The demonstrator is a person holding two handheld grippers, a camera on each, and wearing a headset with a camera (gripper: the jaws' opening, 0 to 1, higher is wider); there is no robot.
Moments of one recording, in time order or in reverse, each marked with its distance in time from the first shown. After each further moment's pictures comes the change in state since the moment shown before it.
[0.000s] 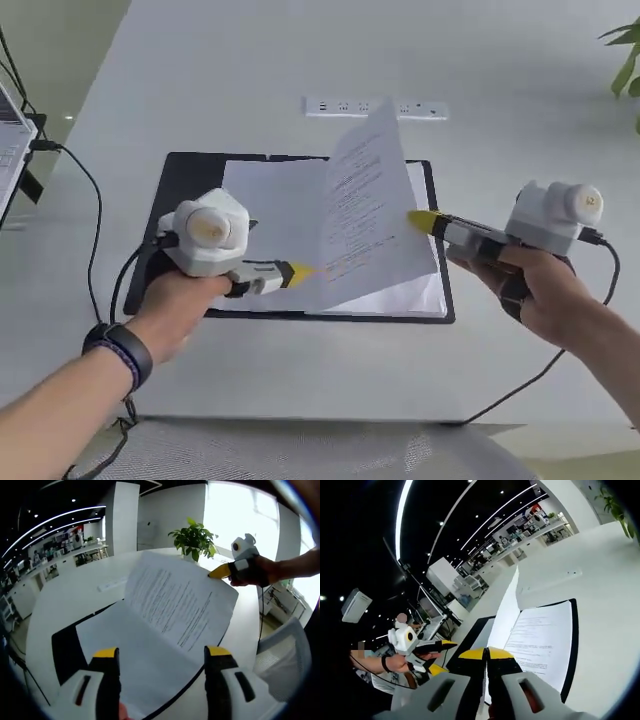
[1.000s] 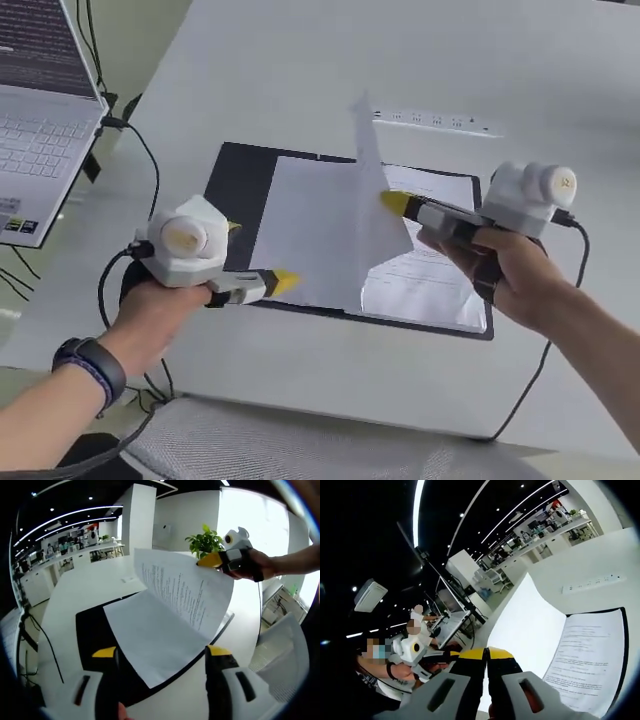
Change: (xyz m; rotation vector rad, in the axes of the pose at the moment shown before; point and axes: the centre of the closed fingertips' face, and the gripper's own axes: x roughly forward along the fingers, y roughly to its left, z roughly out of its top) left arm -0.068 0.042 -0.042 -0.085 -0.034 0.094; right arm 0.089 0.081 -0.008 -0.056 0.062 0.170
